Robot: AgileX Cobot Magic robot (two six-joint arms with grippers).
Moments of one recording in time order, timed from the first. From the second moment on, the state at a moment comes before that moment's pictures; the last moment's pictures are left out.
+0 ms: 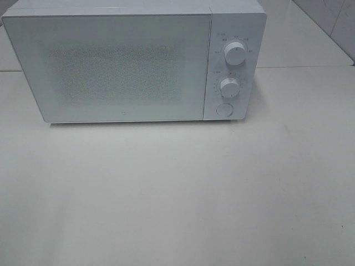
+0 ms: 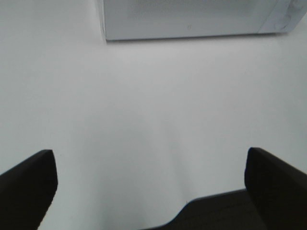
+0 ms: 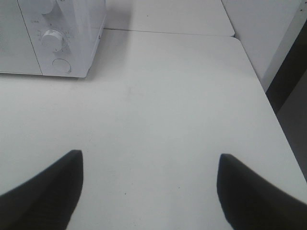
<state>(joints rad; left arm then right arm) -0.12 0.13 -0.52 -0.18 1.07 0.07 0.10 0.00 -0.50 -0.16 0.97 0.08</state>
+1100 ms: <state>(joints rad) -0.01 0.00 -0.52 -0.18 1.07 0.07 0.10 0.01 -0.53 -0.15 0.81 0.08</state>
